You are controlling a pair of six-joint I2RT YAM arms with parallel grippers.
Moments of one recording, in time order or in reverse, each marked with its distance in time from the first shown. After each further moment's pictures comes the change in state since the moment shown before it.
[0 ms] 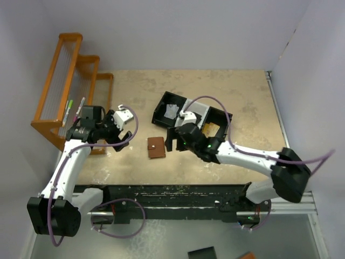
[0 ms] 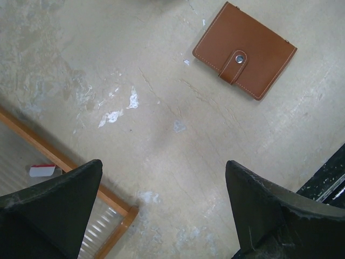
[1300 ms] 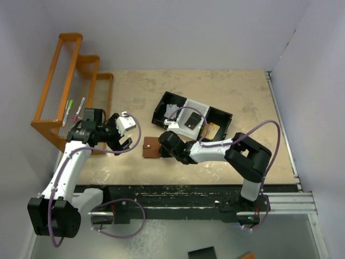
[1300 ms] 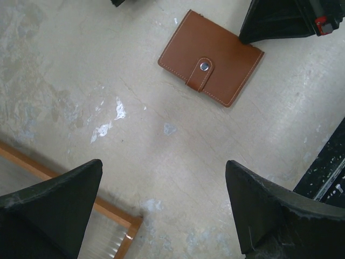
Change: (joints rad) left arm 0.000 -0.013 -0.038 -0.031 0.066 0.165; right arm 0.100 0.474 0.137 0.214 0.001 0.177
